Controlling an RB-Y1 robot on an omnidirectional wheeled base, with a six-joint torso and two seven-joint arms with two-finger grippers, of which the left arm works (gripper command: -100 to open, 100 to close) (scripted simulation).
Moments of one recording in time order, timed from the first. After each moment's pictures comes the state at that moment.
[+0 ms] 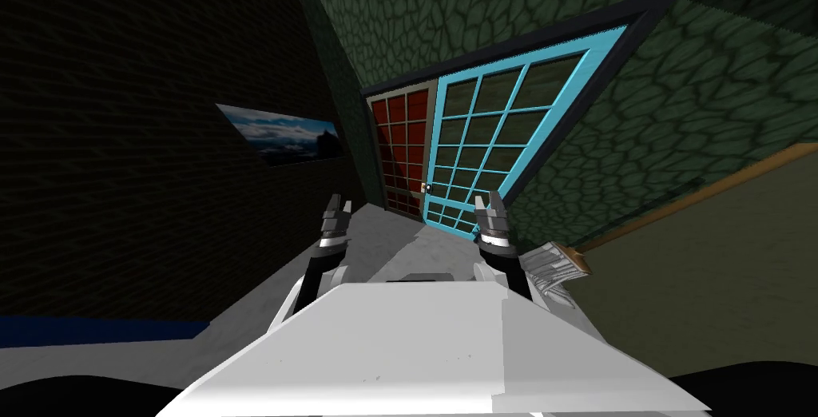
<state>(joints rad) 0.49 0.06 0.05 -2.20 -0.03 -0.50 -0.01</state>
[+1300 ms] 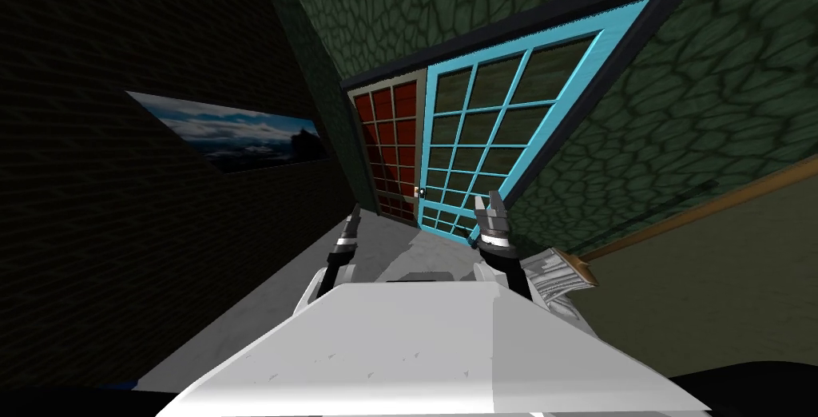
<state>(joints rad) 0.38 0.08 0.07 -1.88 -0.14 -0.57 -0.29</state>
